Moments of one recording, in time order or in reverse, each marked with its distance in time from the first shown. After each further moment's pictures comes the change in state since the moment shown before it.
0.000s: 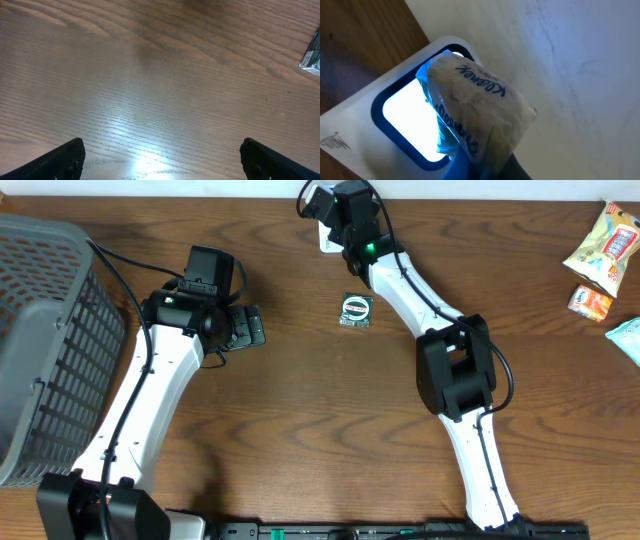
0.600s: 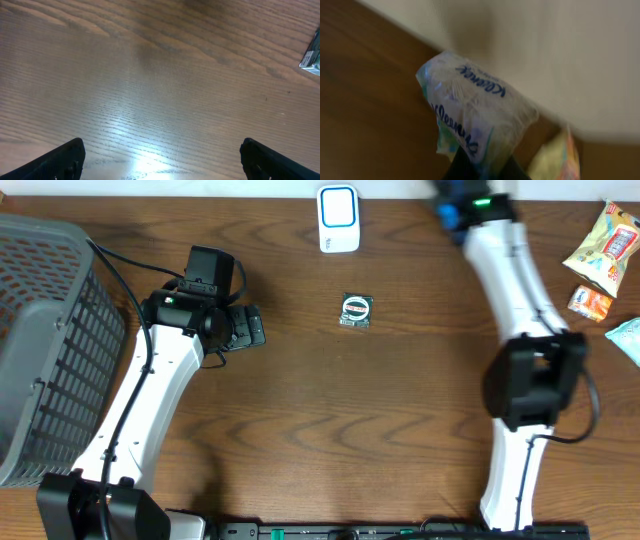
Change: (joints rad) left arm 0.000 0.000 0.000 0.000 0.000 0.000; right arm -0.359 -0.261 0.014 -0.536 0.008 0.312
